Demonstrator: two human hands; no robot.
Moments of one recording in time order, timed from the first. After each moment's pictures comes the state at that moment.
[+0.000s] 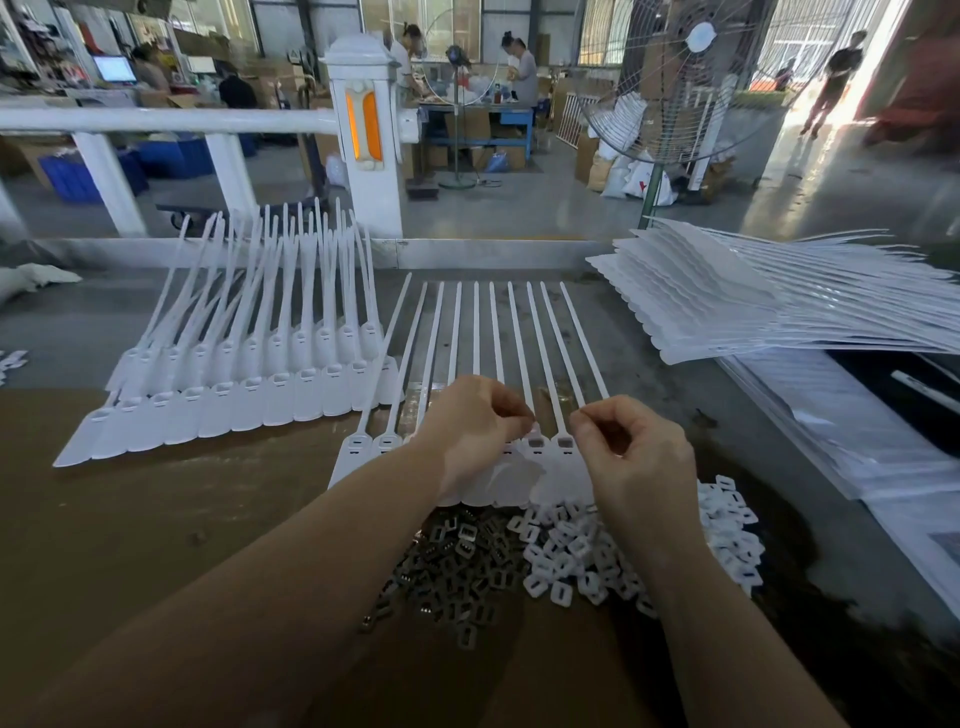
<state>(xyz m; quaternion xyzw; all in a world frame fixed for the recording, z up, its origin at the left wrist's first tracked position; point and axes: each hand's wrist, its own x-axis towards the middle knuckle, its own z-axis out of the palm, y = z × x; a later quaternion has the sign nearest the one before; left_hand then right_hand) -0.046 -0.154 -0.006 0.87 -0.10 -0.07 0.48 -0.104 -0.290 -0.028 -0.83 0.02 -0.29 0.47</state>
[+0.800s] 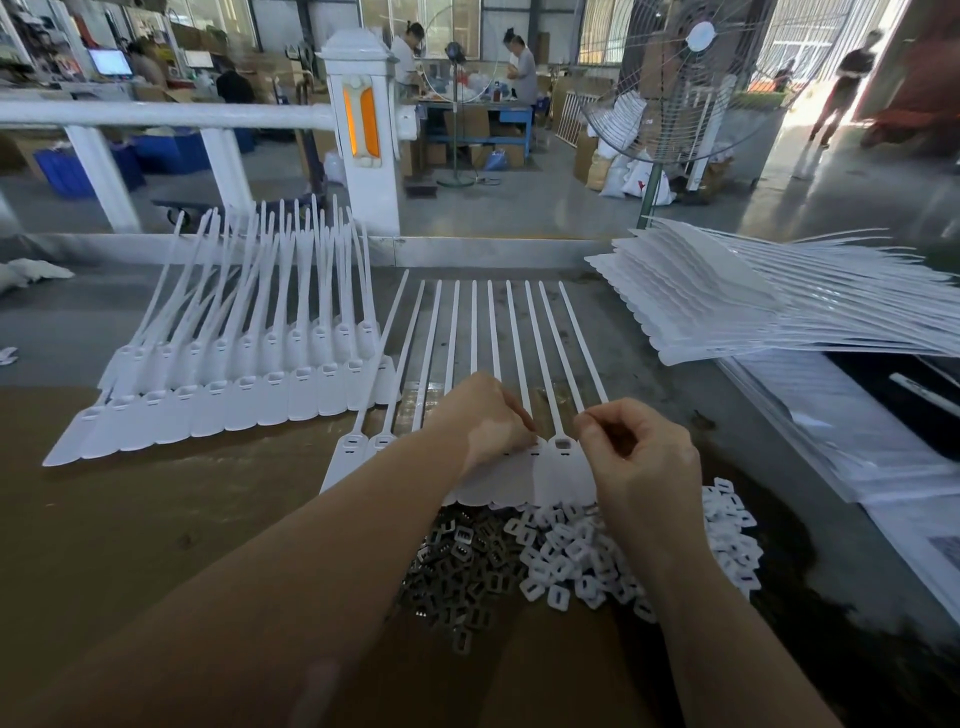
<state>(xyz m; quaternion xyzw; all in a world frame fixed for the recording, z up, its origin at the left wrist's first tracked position) -0.027 -0.168 -0.010 0.91 -0.06 -0.11 0.41 -0.105 -0.293 -0.029 -0.83 0.04 -0.29 0.47</state>
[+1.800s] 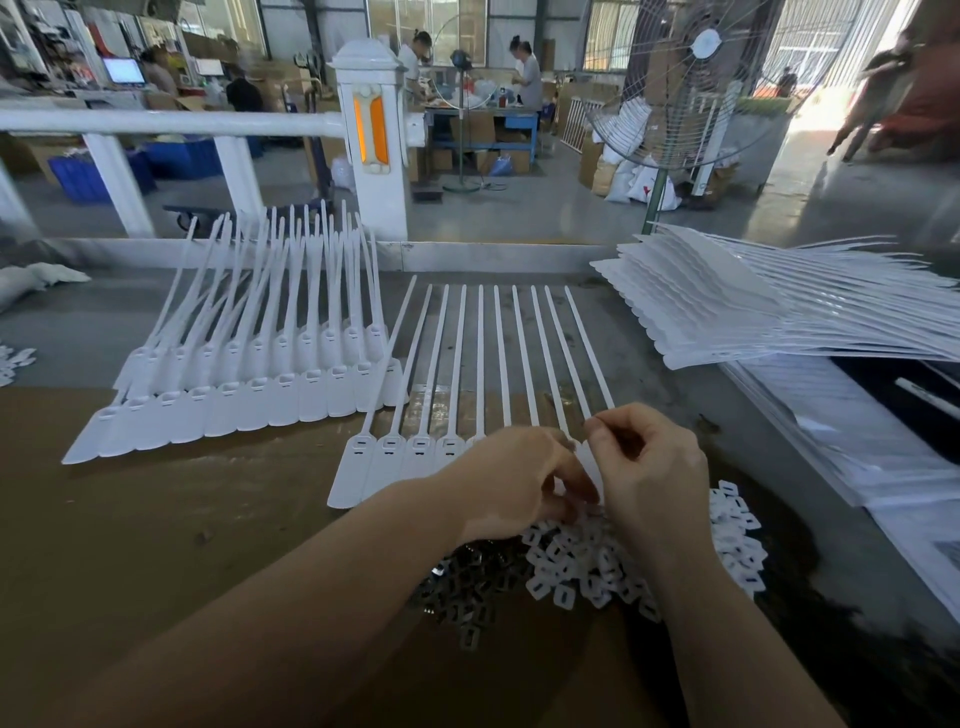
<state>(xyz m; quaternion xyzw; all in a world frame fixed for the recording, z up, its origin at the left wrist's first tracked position) -0.071 -0.164 -0.007 0.89 -0.37 -0.09 0.26 -0.106 -0.295 -0.028 -0.85 0.06 -0.28 0.45</state>
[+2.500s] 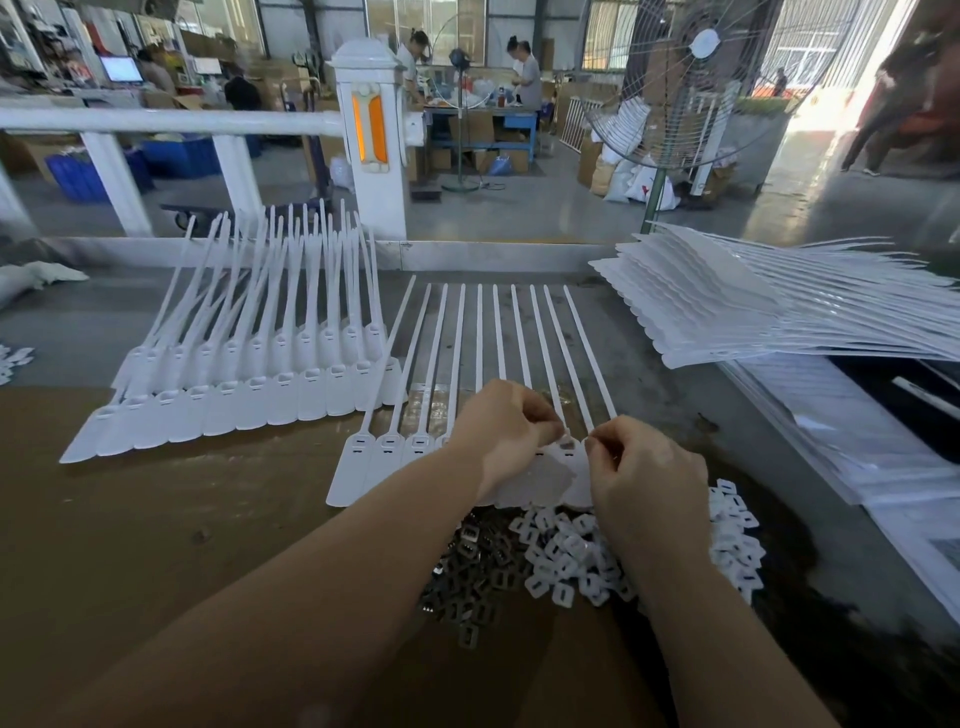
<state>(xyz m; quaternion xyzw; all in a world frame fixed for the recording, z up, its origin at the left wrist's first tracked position) -0.046 -0.173 -0.011 0.88 -0.12 -0.06 0.46 -0.105 -0.295 -0.039 -0.93 0.08 -0.28 0.25</state>
